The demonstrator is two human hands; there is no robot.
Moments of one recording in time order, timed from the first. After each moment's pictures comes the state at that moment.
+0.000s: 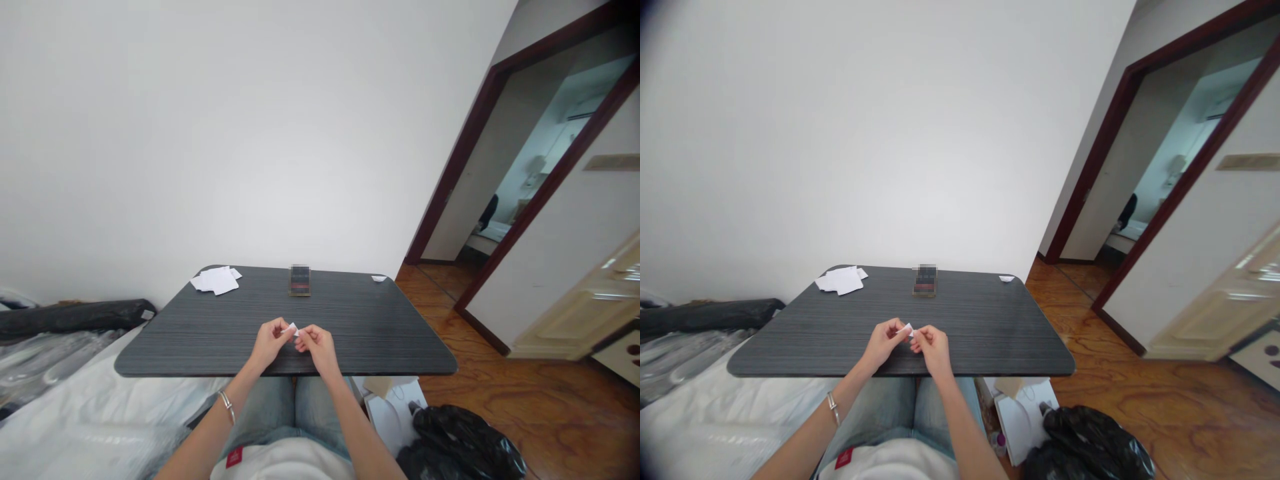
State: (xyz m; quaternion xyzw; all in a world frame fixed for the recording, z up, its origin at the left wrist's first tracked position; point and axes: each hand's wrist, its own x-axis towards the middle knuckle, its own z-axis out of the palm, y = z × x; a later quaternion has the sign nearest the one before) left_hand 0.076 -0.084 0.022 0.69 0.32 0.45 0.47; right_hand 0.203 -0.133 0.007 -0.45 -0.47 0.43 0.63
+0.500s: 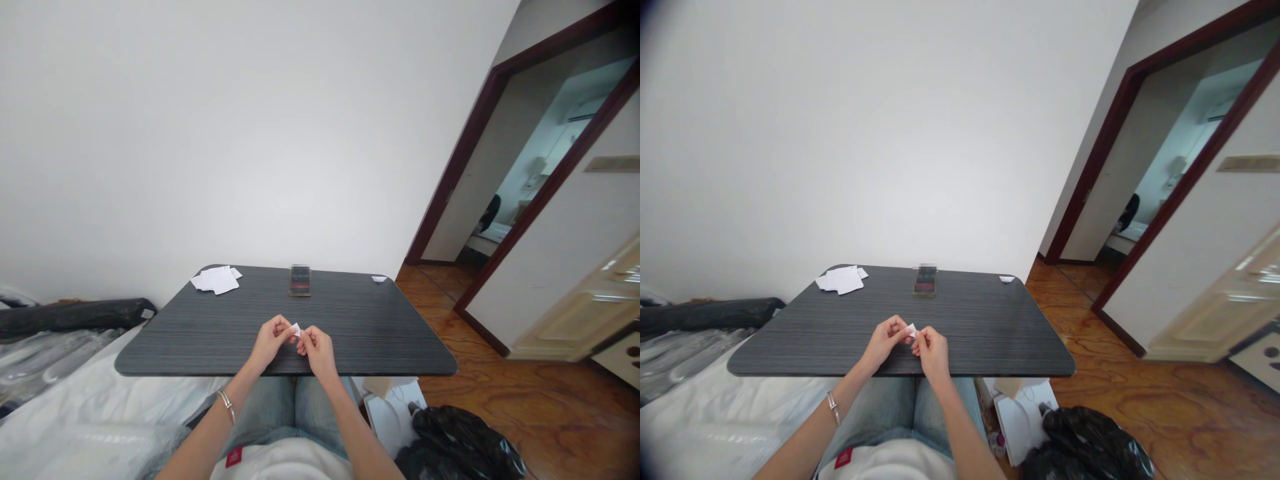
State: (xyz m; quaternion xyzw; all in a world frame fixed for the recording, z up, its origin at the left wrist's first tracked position) left_hand 0.078 -0.083 0.018 0.63 0.30 0.43 0.57; right_hand 0.201 -0.139 0.004 -0.52 -0.52 0.30 0.60
